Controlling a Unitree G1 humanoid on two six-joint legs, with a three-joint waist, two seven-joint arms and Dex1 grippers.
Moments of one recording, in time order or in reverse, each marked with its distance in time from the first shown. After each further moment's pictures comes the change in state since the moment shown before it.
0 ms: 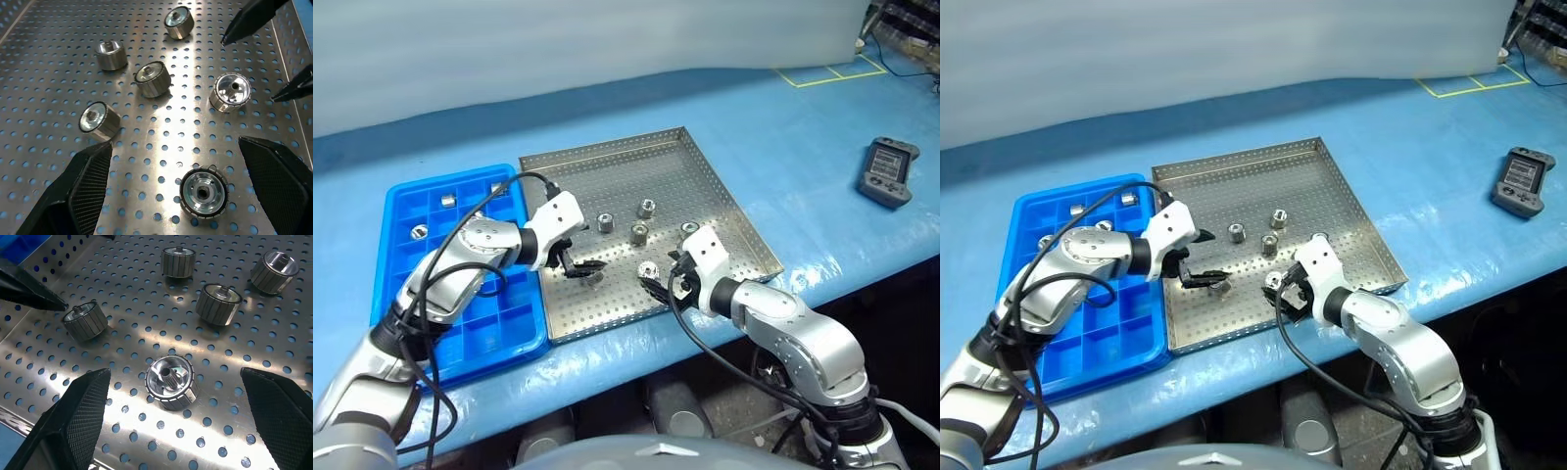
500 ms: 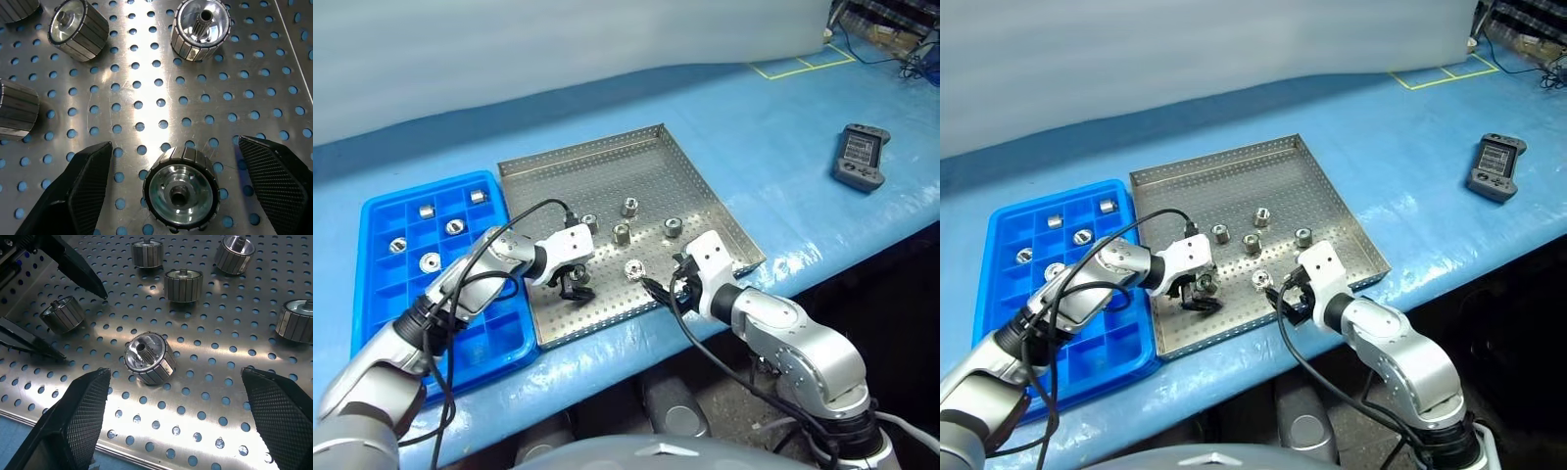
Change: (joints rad) left arm -0.022 0.015 -0.155 0.104 0.186 -0.056 -0.127; right arm 0.038 0.031 -0.007 -0.023 -0.002 -0.005 -0.045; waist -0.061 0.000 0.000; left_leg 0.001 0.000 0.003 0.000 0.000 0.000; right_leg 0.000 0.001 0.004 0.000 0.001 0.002
